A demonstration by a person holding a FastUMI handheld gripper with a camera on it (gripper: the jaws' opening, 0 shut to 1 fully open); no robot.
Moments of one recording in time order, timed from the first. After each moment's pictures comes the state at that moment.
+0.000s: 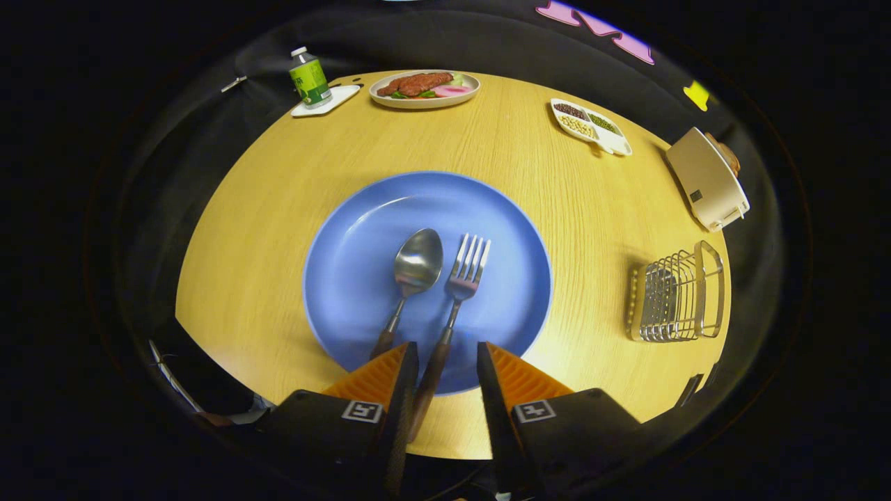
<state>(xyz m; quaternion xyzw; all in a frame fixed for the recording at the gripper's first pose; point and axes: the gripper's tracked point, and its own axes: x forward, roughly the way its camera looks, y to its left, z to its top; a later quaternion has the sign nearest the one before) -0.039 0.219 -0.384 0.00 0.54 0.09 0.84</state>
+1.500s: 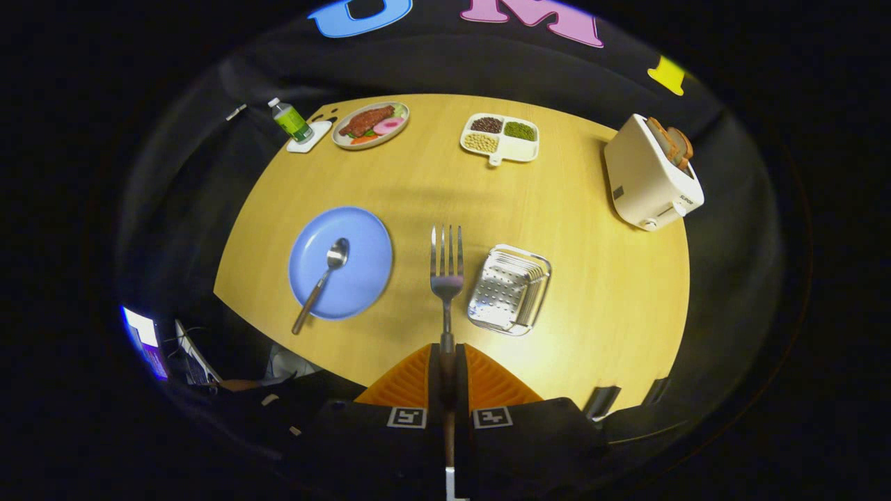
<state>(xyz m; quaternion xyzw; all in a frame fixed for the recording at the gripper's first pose) -0.062 -0.017 -0.269 0.02 0.56 0.15 0.81</state>
